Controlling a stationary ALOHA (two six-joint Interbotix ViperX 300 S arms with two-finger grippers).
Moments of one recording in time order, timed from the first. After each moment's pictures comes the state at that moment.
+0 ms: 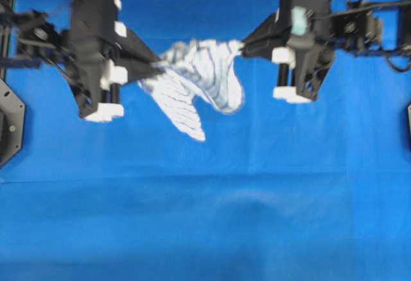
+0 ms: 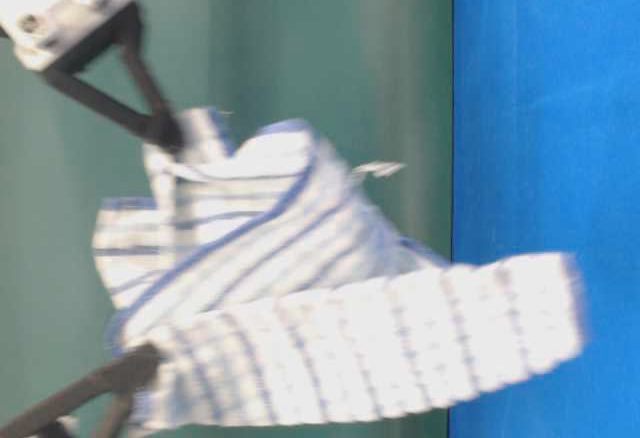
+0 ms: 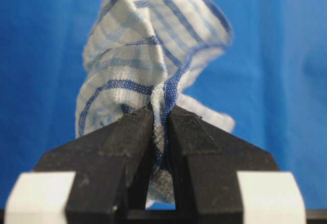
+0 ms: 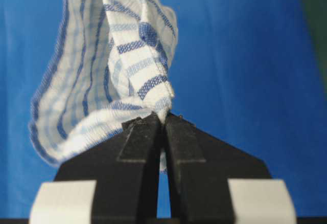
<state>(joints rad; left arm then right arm) 0.10 -0.48 0.58 -0.02 0.37 0.06 -0.13 -0.32 0.42 -0.18 0.50 0.08</state>
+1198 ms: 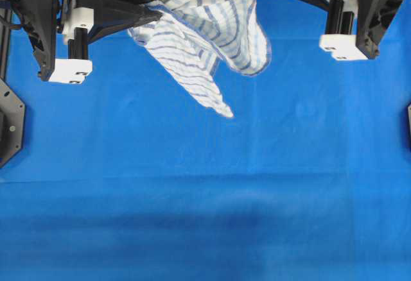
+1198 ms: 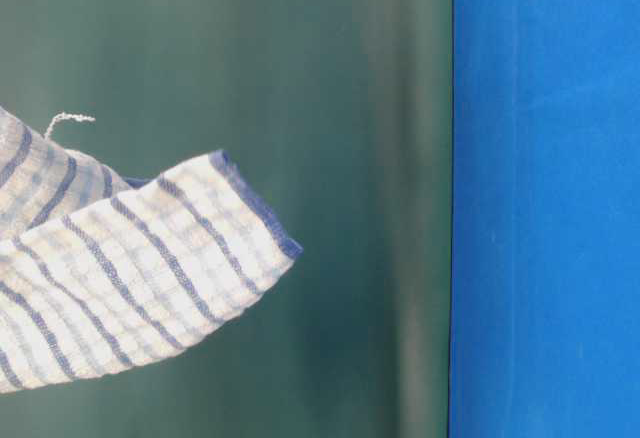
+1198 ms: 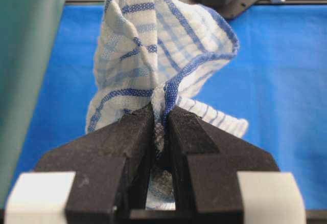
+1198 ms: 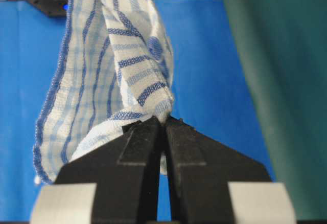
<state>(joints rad) 0.12 -0.49 0.25 -0.02 0.53 0.12 -0.10 -0.36 0.03 -0.19 0.88 0.04</state>
